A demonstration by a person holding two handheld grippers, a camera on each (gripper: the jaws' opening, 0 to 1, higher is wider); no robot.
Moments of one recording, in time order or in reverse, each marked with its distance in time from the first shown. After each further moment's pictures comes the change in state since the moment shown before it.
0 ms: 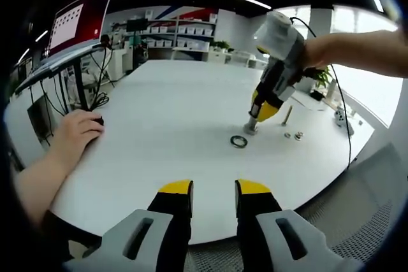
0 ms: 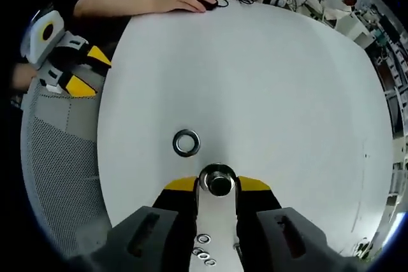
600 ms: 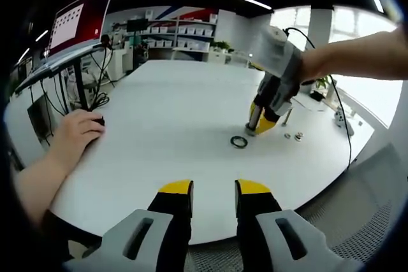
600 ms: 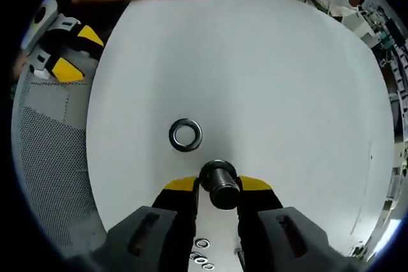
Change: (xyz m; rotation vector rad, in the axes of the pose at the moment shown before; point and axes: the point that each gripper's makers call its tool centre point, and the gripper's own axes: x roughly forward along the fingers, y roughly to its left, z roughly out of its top) left arm 0.002 0.001 0.000 -0.003 -0.003 0.000; right arm 0.025 0.006 -0.017 -0.075 0.066 -0.011
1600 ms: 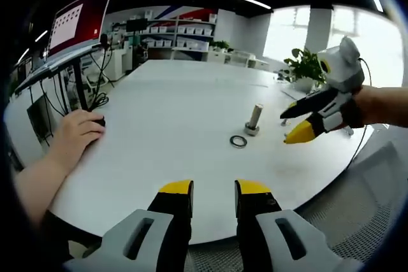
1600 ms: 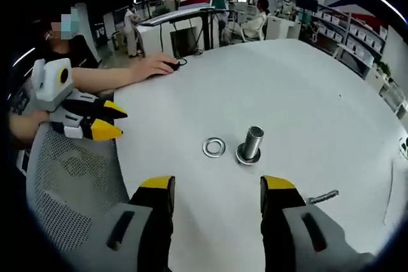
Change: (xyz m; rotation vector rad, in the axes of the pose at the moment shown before) left arm -0.001 -0.002 0.000 0.003 0.001 -0.002; right arm -0.060 0.070 -0.012 0.600 -0.560 -0.168
